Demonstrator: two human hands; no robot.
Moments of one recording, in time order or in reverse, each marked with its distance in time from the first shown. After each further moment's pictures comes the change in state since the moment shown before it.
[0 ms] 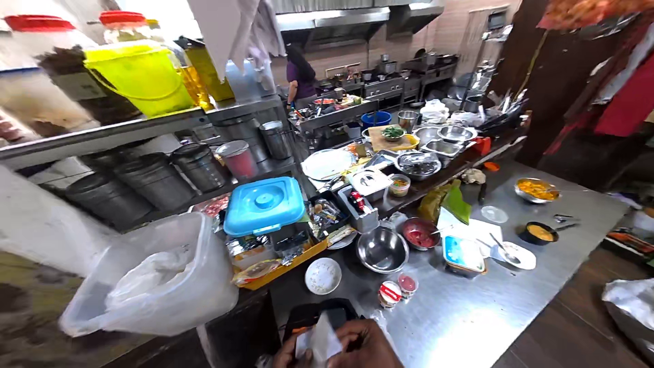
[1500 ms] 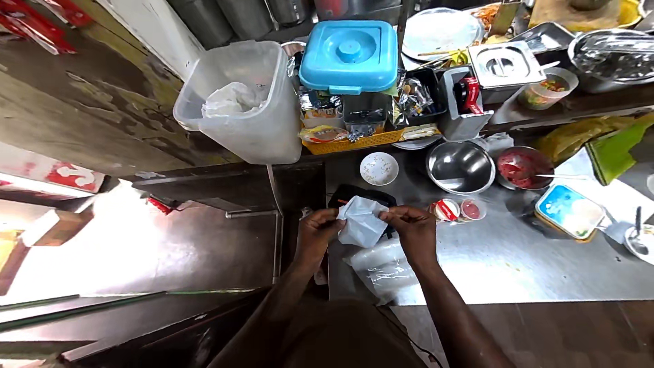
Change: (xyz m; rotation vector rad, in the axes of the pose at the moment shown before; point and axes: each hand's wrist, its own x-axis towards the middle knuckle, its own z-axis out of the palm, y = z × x) left_hand -0.029 -0.003 -0.003 0.229 0.413 0.126; right_hand 0.022 0.044 0.001 -0.069 0.240 0.071
